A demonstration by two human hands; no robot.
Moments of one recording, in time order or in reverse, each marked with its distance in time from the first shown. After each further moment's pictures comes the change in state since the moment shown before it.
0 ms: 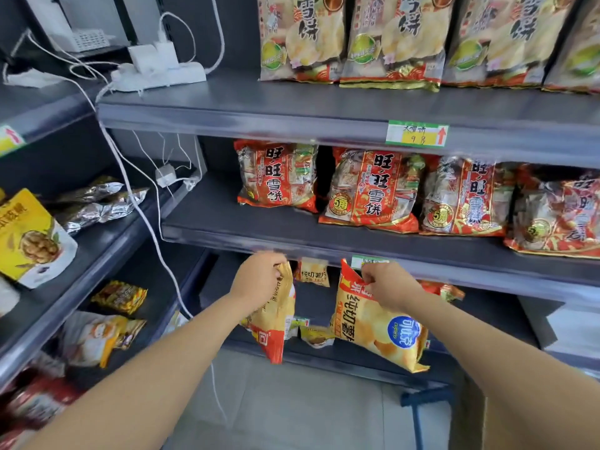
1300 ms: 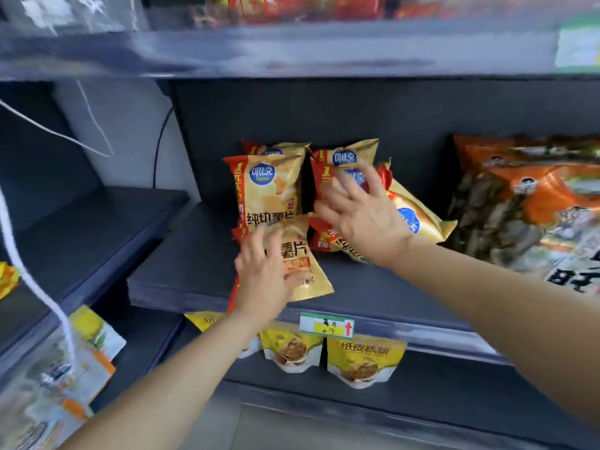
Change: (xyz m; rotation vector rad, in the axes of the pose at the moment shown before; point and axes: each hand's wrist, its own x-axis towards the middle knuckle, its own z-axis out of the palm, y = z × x) left_hand 0.162 -0.308 0.358 0.236 0.422 0.177; right_hand 0.320 0.017 0.314 -0.959 0.974 -0.571
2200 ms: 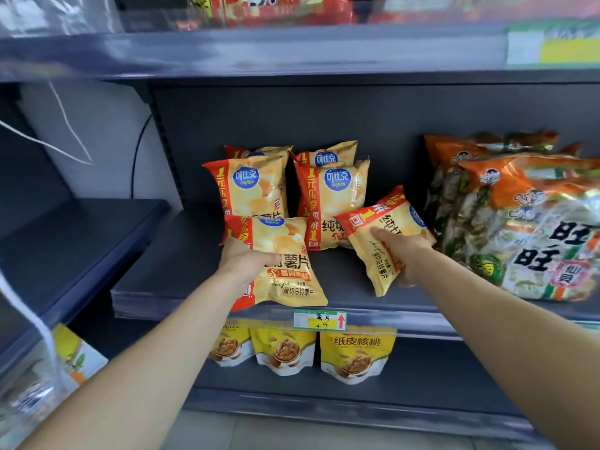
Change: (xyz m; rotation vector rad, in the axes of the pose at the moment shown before) left_hand 0.032 -0.011 -0.021 -0.807 -0.258 -0.739; right_hand -0.066 -0.003 0.017 1.620 -0.424 2.119
